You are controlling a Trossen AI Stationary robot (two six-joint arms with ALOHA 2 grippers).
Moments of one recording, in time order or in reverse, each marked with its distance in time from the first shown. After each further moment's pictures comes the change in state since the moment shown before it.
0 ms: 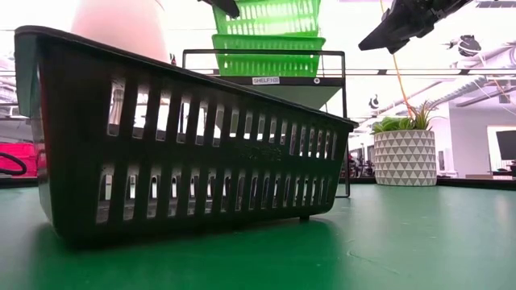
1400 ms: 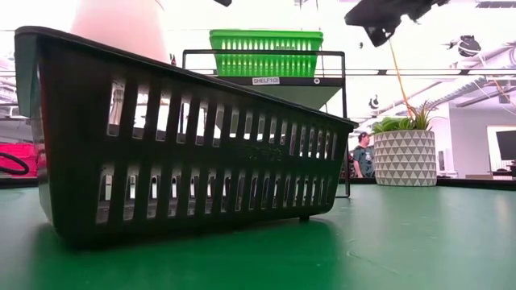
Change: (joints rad) left arm -0.131 -0.009 -0.042 0.031 -0.199 -0.176; right arm 0.171 0.188 0.006 0.265 -0.008 0.106
